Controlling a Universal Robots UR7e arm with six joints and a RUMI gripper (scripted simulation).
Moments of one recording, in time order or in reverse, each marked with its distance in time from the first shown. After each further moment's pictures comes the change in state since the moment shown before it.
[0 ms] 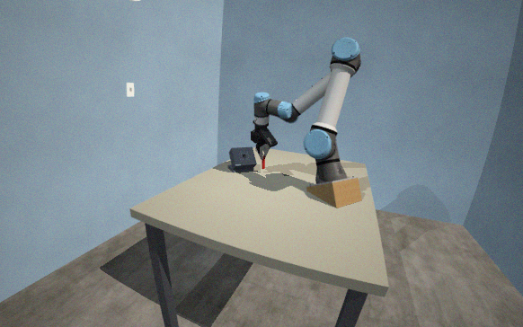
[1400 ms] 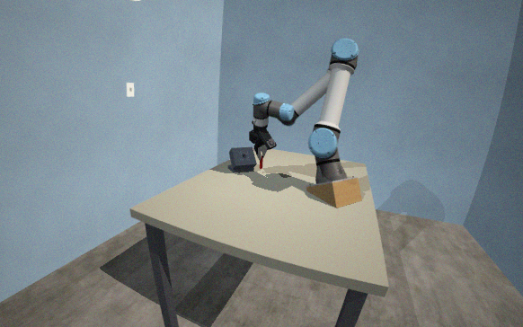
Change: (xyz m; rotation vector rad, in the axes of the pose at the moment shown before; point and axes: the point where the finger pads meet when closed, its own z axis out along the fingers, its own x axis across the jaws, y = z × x) arm 0.017 -0.003 -0.007 -0.072 -0.017 0.000
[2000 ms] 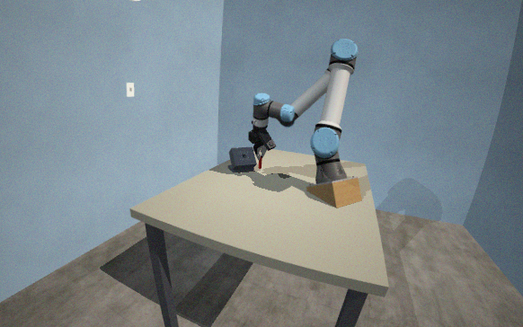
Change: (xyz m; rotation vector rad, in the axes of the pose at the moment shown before) arm 0.007 -0.001 -0.004 -0.035 -0.004 0.002
